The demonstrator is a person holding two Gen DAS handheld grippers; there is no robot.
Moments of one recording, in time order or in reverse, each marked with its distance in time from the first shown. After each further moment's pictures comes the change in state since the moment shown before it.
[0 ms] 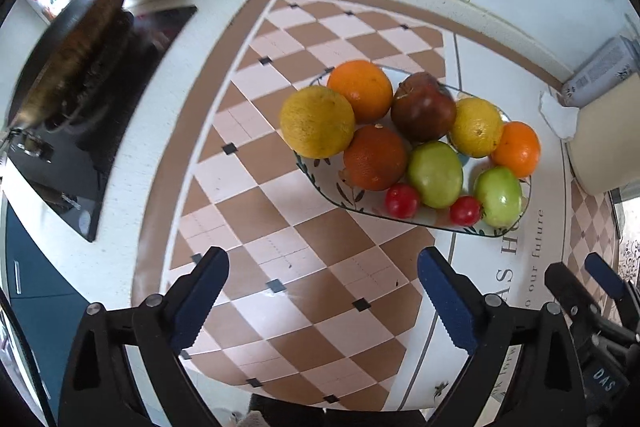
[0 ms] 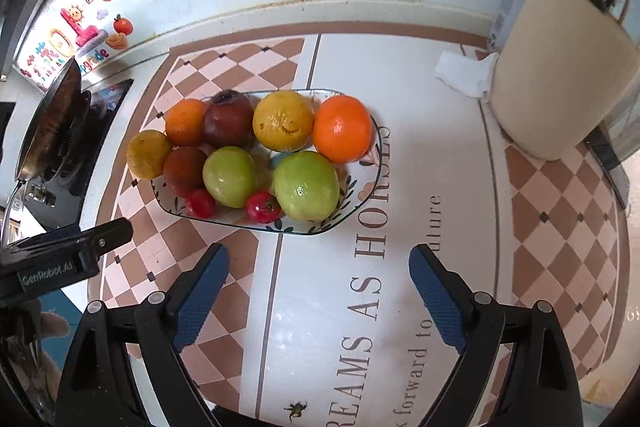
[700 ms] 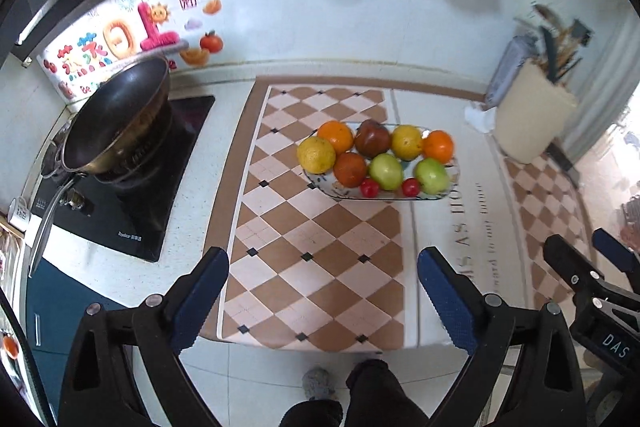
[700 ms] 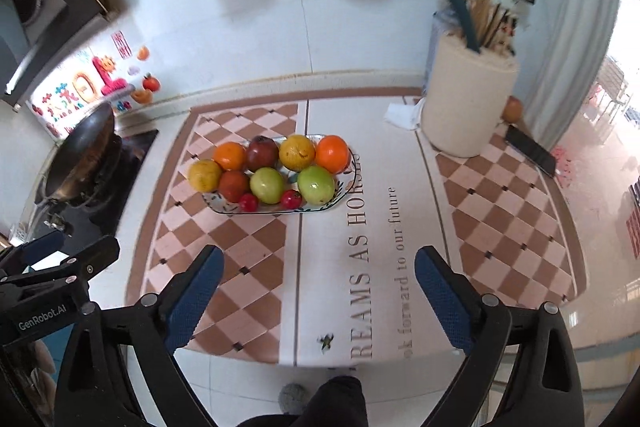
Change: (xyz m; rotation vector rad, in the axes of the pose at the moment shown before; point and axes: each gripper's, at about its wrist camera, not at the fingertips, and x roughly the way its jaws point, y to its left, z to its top) left arm -0.157 0.032 -0.096 0.178 -0.299 -0.067; right arm -0.183 0.058 -0.106 0.077 -0.263 -0.090
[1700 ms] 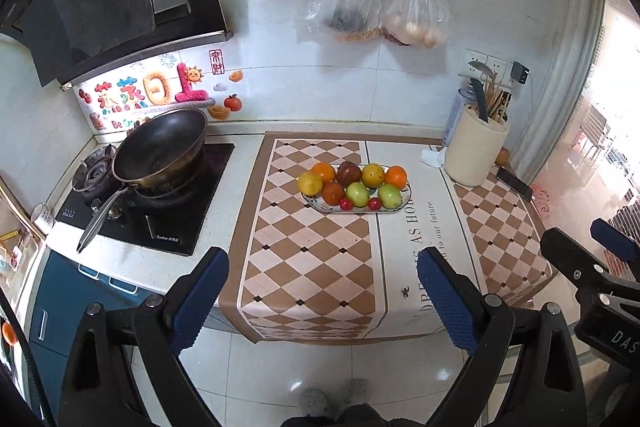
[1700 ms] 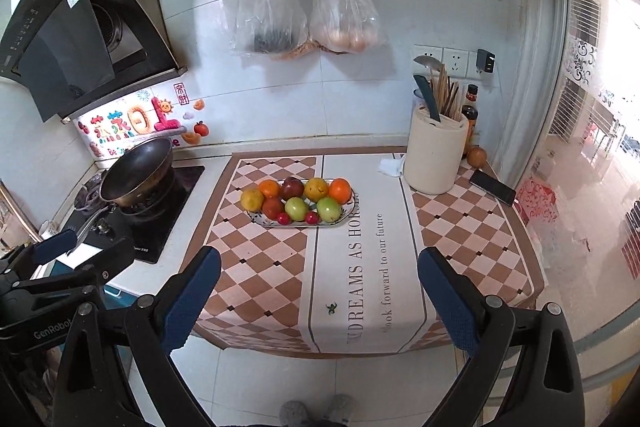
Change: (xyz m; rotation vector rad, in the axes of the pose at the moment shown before) left arm -0.164 -0.005 -0.078 -0.001 -0.218 -0.016; right arm -0.203 0.000 -0.065 -0.047 -0.191 0.045
